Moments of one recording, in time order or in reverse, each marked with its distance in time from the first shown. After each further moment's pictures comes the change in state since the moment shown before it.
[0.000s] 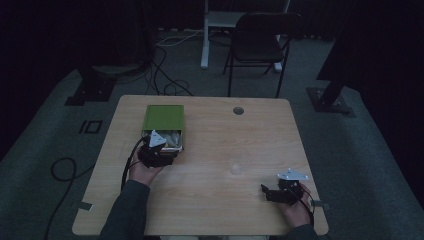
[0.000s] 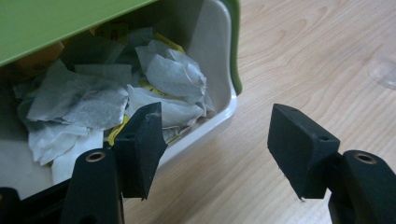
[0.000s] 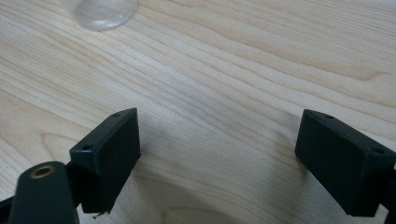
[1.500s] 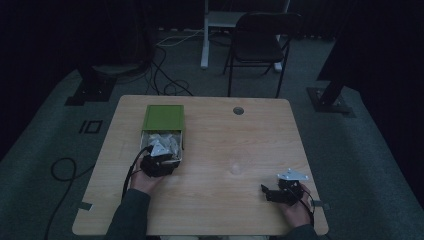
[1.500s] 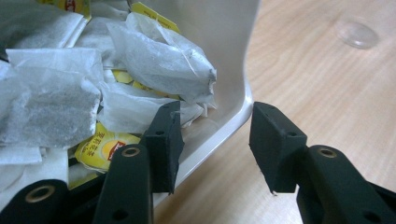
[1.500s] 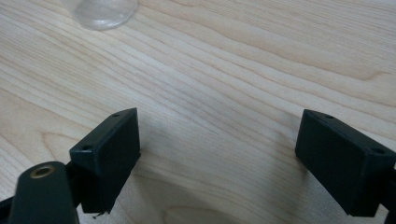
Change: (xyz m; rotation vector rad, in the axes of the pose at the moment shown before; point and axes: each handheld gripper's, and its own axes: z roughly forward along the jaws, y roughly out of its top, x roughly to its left) left arm -0.013 -0.030 0.004 0.037 -0.119 0.018; right arm 0.000 0.000 0.000 -0.001 0.002 -0.003
